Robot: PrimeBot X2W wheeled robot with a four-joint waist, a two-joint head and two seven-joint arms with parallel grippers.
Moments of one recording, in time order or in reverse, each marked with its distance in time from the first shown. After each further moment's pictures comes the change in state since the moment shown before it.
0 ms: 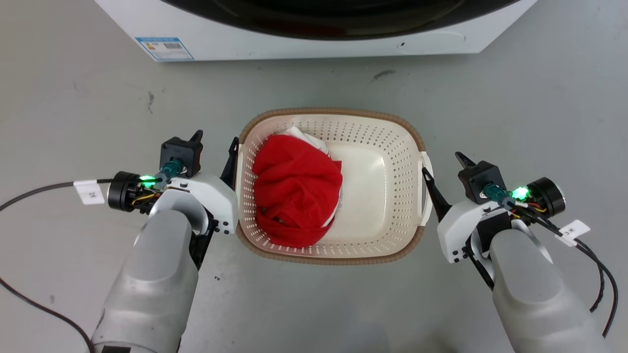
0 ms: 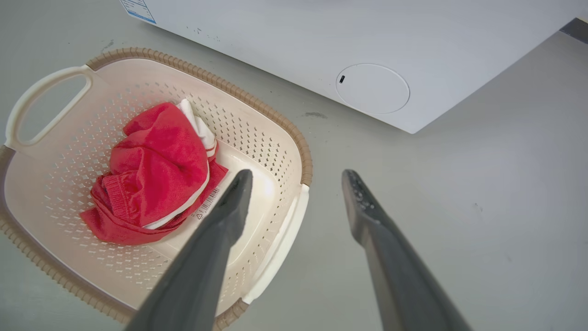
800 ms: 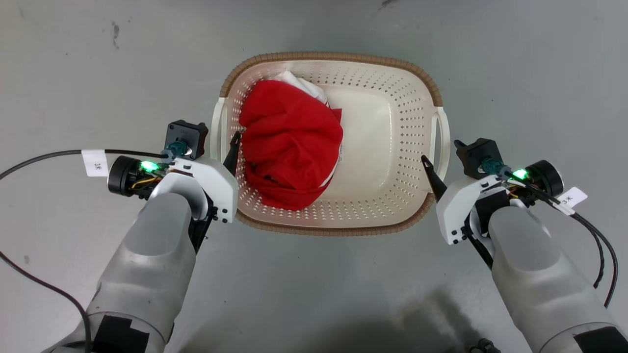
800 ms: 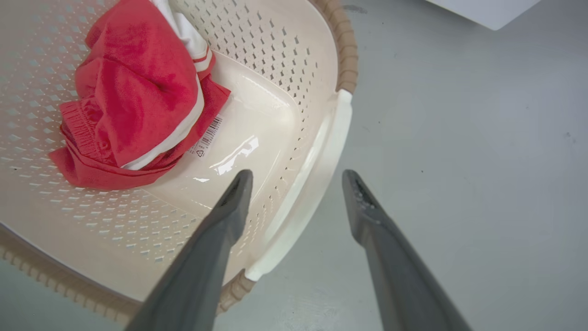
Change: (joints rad) left arm -0.151 0.021 -0.152 0.212 -0.099 -0.001 0.000; right arm -0.169 0.000 0.041 0.241 0.061 0.000 0.000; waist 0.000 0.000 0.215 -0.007
